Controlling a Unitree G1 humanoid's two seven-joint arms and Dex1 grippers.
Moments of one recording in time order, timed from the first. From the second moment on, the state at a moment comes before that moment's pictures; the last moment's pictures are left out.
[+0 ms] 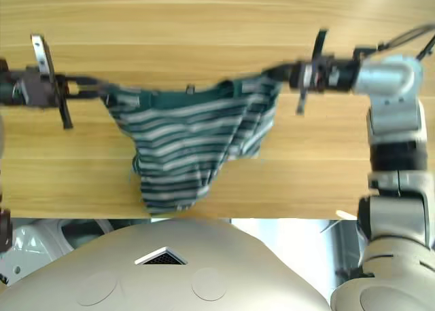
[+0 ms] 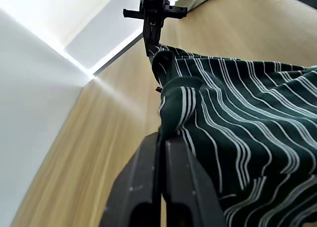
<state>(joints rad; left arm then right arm) -0.46 0.78 -0.07 0.29 -0.30 -0.43 -1.27 -0.59 -0.72 0.14 0.45 -0.07 -0.40 0.97</state>
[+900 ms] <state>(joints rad) -0.23 0.64 -0.03 0.60 -0.56 -0.80 -1.37 -0.49 -0.73 0.25 0.68 -0.01 -0.81 0.76</state>
